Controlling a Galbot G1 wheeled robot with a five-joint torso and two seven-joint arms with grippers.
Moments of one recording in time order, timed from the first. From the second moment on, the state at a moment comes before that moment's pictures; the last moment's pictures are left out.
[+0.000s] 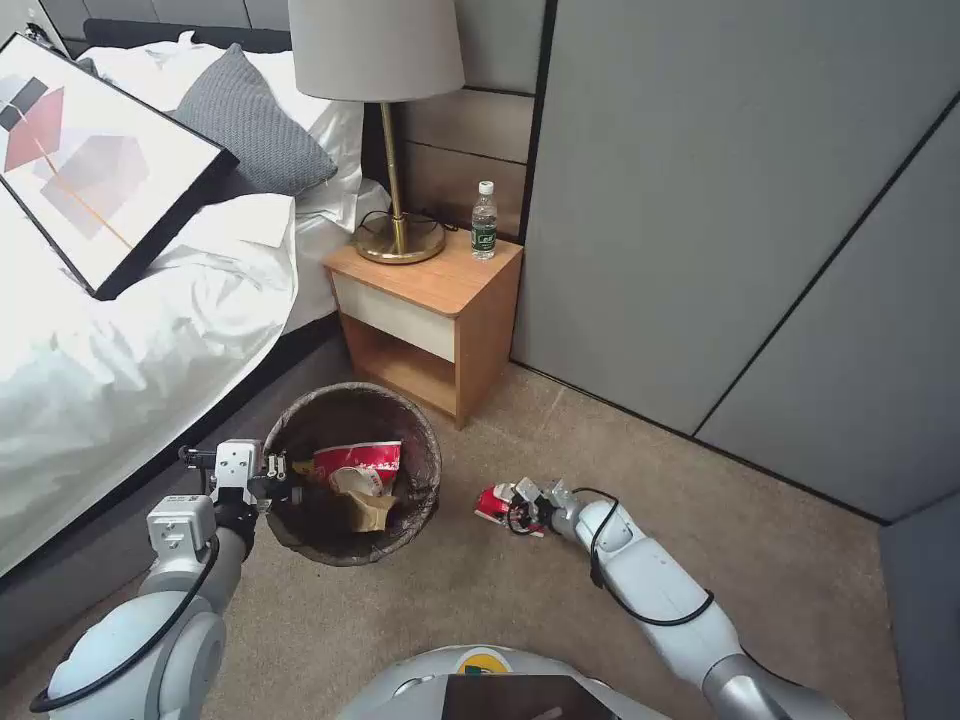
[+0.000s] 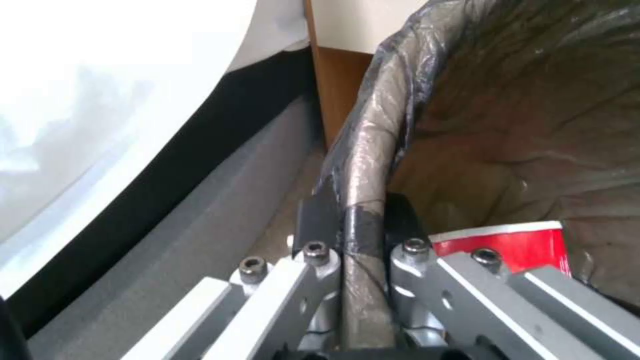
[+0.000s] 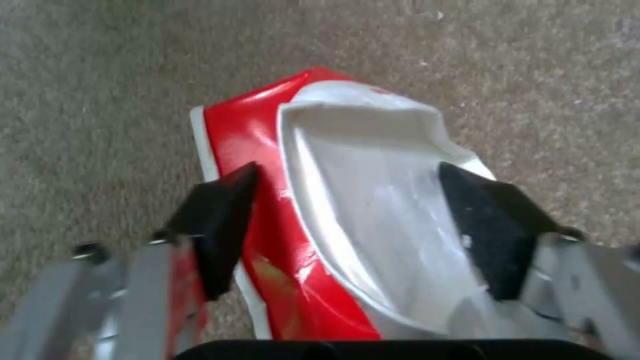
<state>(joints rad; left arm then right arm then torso) 1.72 -1.39 -0.79 -2.50 -0.20 0.64 -0.01 -0.92 1.25 0.07 1.06 0.03 -0.18 -0.52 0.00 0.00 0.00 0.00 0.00</state>
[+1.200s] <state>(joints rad) 1.71 -1.39 -0.79 -2.50 -0.20 0.64 -0.01 -1.04 1.05 0.20 1.45 0.21 -0.24 -0.41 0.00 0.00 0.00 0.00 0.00</state>
